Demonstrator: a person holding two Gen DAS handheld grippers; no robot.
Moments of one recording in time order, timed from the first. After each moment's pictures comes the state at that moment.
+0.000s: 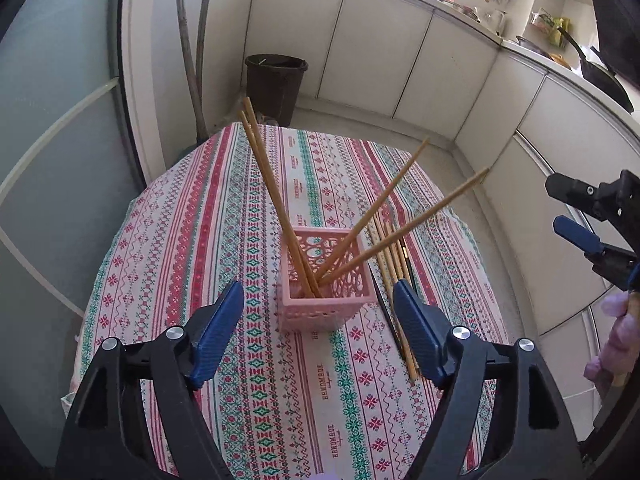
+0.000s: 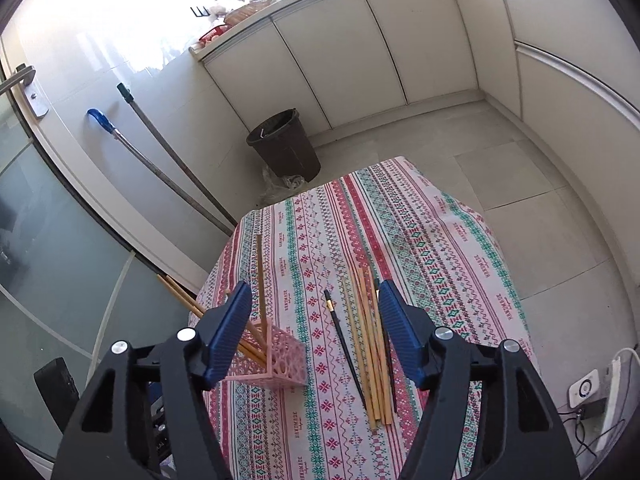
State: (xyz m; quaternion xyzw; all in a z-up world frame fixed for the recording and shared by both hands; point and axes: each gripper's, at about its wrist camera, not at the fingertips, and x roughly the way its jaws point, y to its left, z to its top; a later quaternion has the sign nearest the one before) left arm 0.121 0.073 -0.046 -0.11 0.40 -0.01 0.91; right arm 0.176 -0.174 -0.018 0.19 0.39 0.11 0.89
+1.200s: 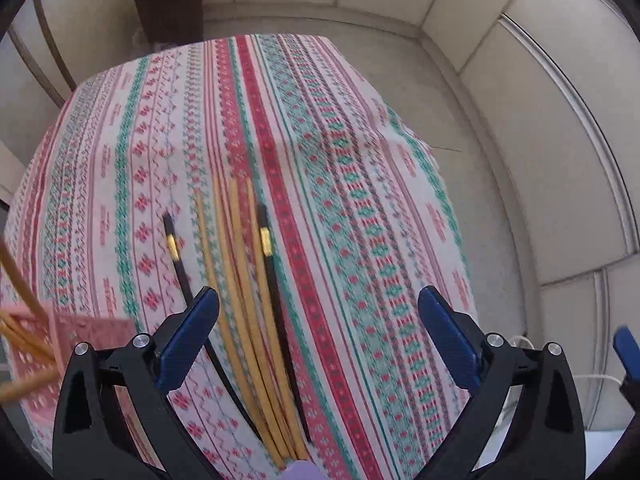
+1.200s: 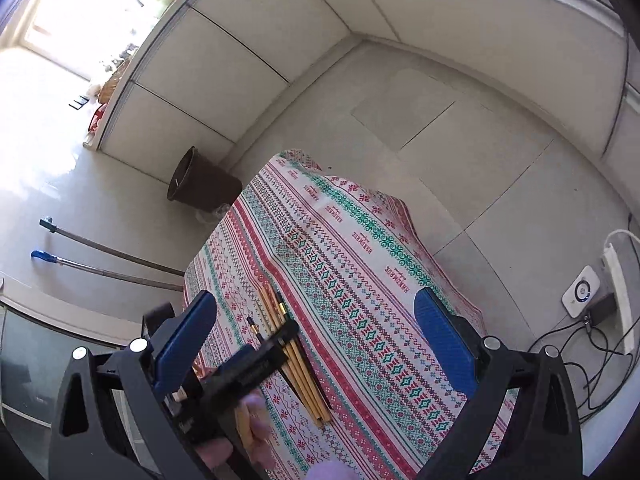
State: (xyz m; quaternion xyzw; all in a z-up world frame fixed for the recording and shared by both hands) left arm 0.297 -0.102 -0.131 -0.04 0.56 -0.07 0.83; right arm 0.185 -0.340 -0.072 0.38 0.44 -0.01 0.81
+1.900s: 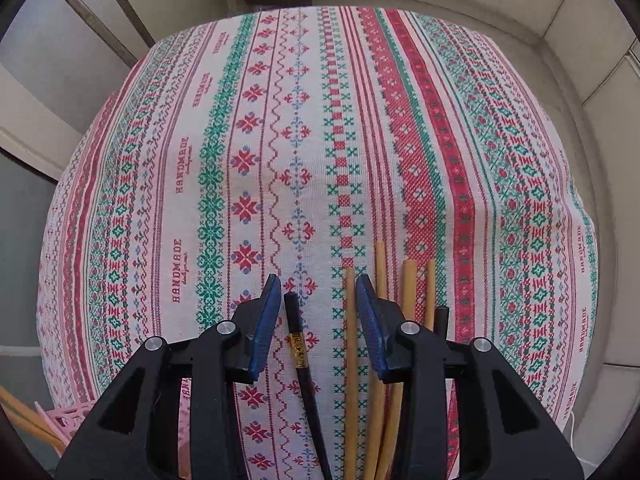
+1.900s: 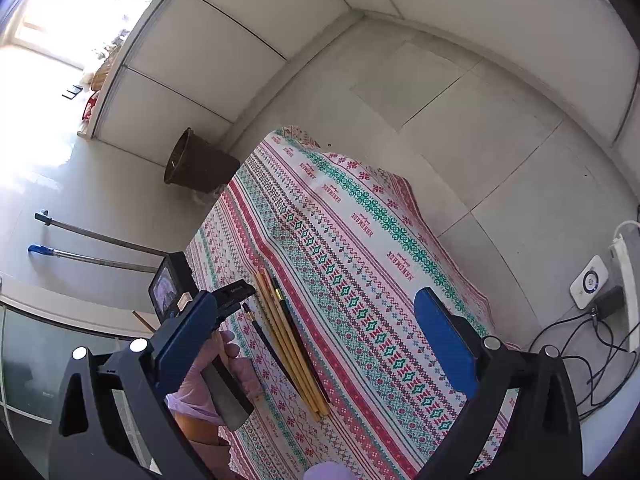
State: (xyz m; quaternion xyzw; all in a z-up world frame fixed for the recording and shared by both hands) left arm 0.380 -0.022 -0.183 -0.03 0.61 0.09 0.78; right arm 0.200 -0.334 -0.091 0.39 0.47 0.01 0.79
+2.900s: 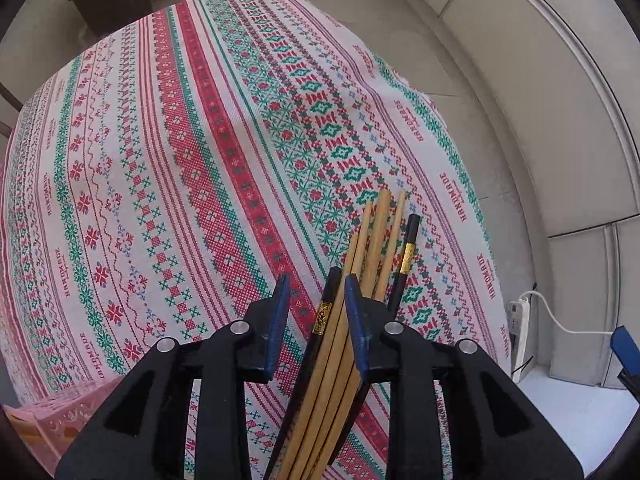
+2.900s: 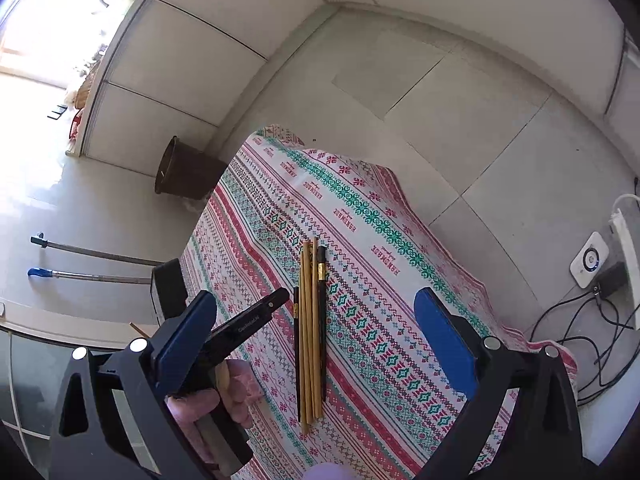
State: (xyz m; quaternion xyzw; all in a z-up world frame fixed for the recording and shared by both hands) left arm 0.343 -0.094 -0.176 0.03 0.63 -0.14 0.76; right arm 0.200 -0.349 -0.107 0.42 0.48 -0.01 0.77
